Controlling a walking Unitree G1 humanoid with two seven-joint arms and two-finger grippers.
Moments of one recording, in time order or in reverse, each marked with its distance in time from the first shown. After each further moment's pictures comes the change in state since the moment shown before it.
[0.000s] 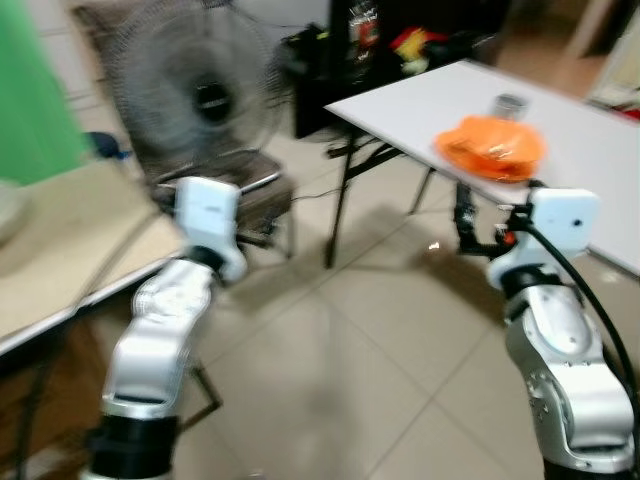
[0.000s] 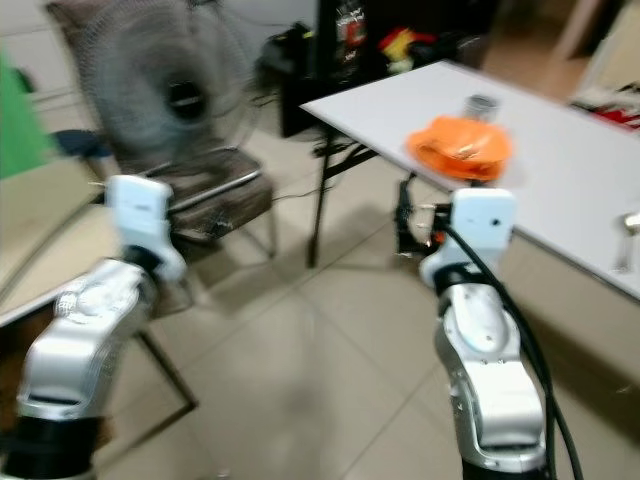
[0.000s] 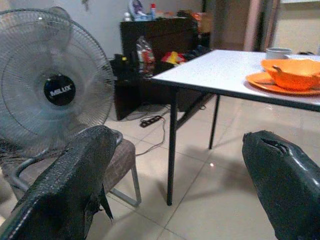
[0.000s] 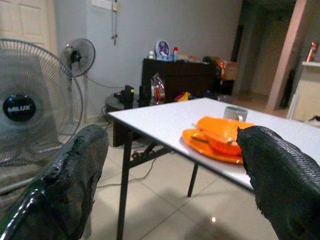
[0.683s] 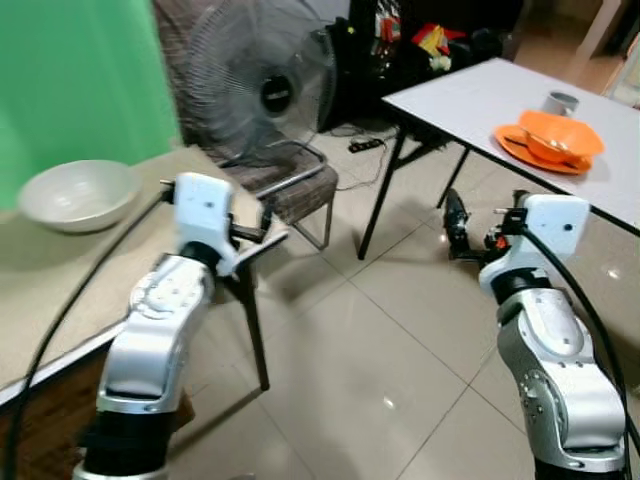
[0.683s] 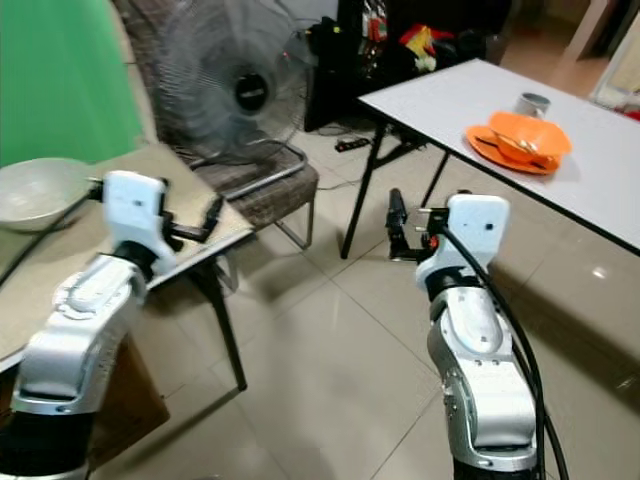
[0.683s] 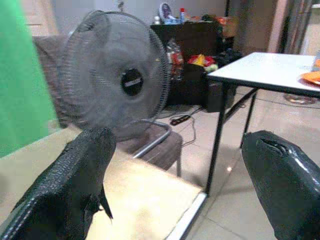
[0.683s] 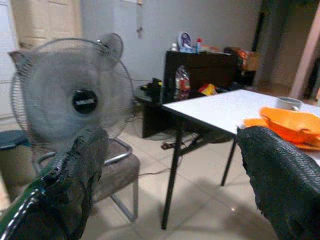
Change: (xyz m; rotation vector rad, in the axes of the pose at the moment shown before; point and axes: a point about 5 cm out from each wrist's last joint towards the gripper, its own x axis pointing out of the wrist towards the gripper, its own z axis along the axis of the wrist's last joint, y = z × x) left arm 0.001 0.012 0.004 0.015 -0.016 0.050; right arm 0.000 0.004 -0.003 0.062 0.028 0.029
